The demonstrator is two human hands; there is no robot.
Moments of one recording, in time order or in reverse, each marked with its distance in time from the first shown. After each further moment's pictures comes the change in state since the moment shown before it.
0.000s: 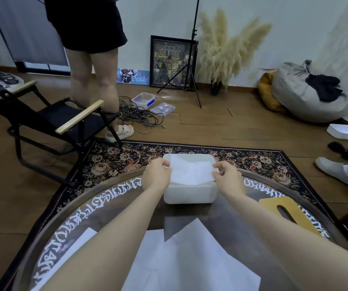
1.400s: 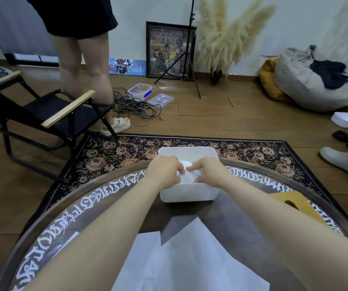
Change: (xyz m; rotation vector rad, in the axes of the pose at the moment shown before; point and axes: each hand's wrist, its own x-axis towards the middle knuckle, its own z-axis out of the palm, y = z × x) left_hand 0.033 -0.003 0.024 0.679 -0.312 0.621; right_hand 0.041 -0.011 0.032 -0.439 -0.474 -0.319
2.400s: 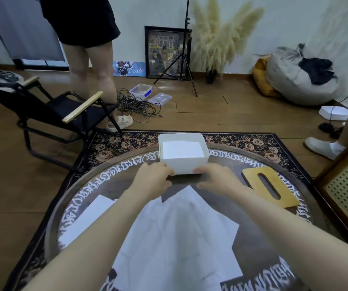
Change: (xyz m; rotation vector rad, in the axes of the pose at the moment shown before) left_hand -0.150 0.055 -0.047 0.061 -0.039 -0.026; right_hand -0.163 -0.021 -0.012 -0.122 0.090 -0.063
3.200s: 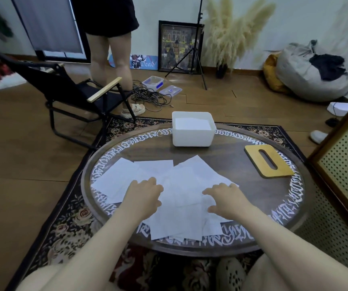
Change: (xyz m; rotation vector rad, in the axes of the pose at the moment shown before) left_hand -0.173 0.017 0.050 0.176 -0.111 -0.107; right_hand -0.144 -0.035 0.066 -0.410 -0.261 -0.049
